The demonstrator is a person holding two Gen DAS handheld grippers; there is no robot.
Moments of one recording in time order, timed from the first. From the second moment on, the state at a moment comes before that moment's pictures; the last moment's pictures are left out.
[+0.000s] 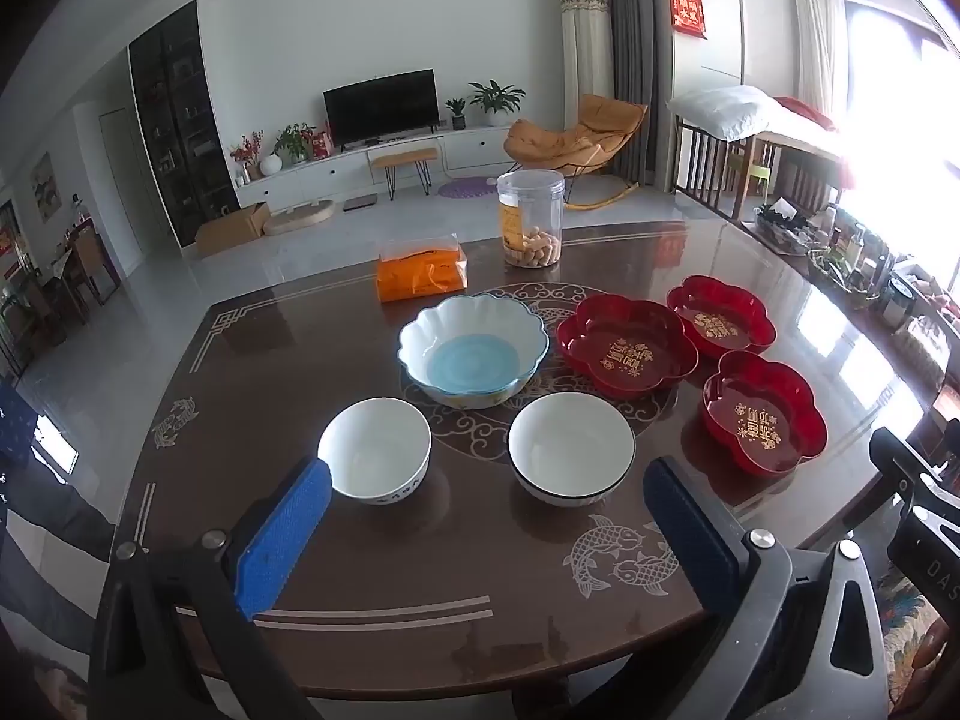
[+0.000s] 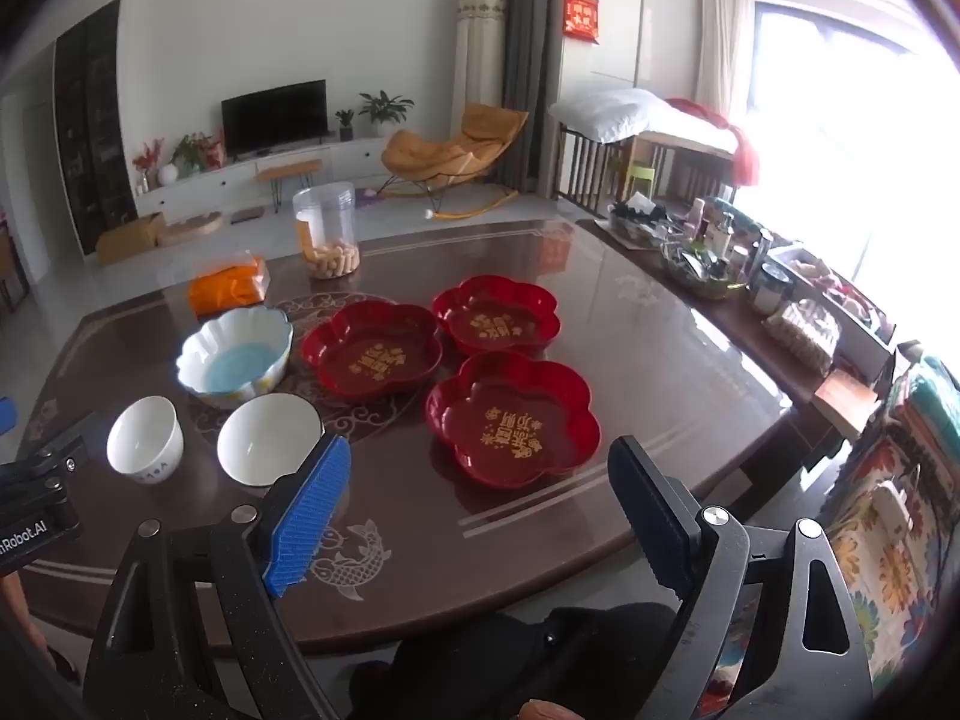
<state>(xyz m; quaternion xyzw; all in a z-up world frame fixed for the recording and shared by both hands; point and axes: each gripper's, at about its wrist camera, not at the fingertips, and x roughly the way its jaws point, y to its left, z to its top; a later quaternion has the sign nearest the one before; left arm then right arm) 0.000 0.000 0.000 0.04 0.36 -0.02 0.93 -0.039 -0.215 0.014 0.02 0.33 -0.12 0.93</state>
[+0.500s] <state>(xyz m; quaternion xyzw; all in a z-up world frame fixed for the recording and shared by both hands) 0.003 -0.002 0.006 0.04 0.36 -0.02 0.93 -0.041 -0.211 0.014 0.02 0.33 -0.11 0.94</state>
